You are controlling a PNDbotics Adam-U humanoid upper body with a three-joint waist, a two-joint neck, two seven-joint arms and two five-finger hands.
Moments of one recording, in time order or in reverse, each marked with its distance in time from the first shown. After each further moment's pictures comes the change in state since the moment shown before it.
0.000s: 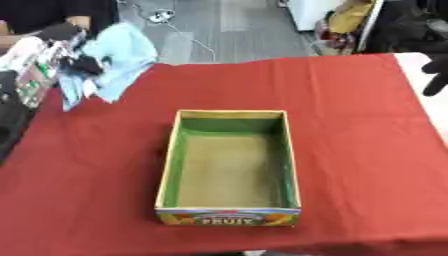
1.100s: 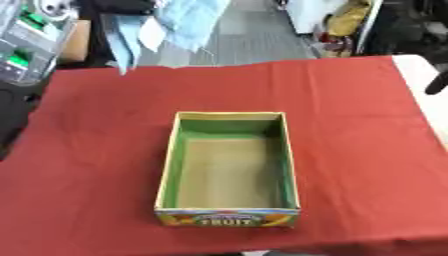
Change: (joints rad) left arm 0.002 -0.164 -0.171 -0.490 0.181 -0.038 -0.123; right arm -0.001 0.001 -0.013 0.000 -0.001 -0.011 -0.042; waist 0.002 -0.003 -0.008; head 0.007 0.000
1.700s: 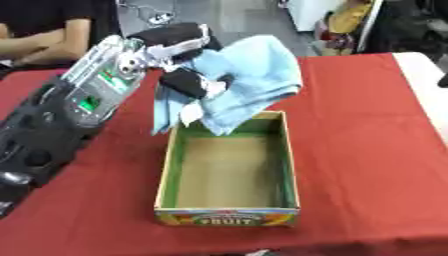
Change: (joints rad) left arm 0.057 -0.052 -0.213 0.105 0.051 -0.057 -0.222; right arm -0.017 0.008 0.001 0.000 0.004 -0.003 -0.009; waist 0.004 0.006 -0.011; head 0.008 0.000
